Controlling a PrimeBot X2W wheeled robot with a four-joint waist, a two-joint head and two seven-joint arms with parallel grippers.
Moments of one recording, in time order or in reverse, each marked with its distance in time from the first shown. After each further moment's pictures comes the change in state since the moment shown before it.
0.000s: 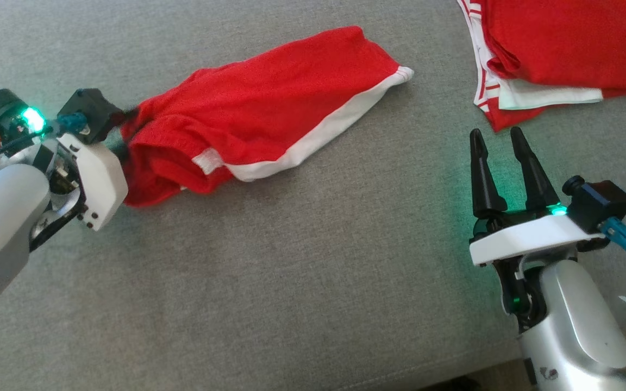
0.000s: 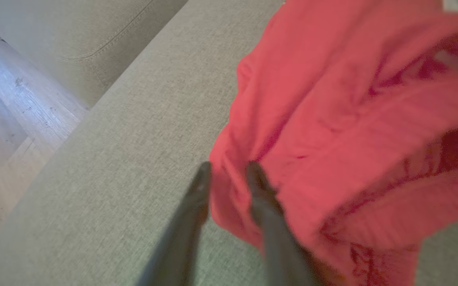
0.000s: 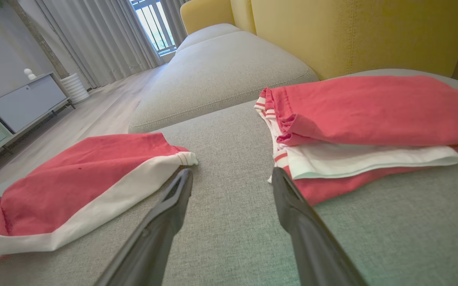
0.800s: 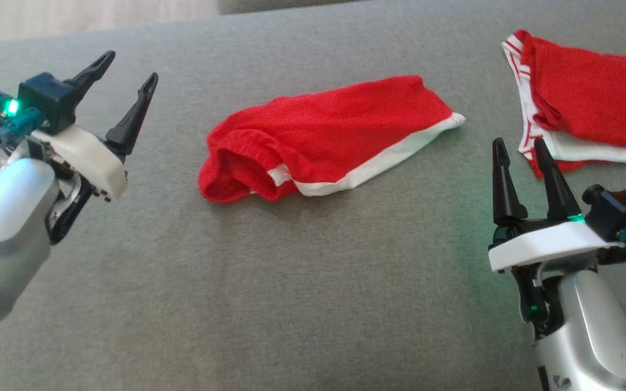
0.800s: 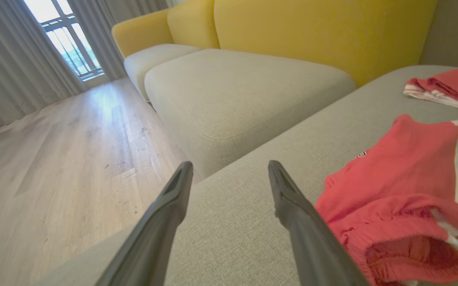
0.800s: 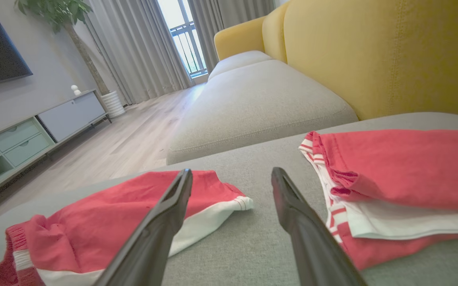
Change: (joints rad) left arm 0.037 -0.130 0.108 0.207 -0.128 0.033 -0.368; right arm 0.037 0.000 -0.076 -0.024 -0.036 0.000 0.036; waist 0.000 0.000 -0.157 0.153
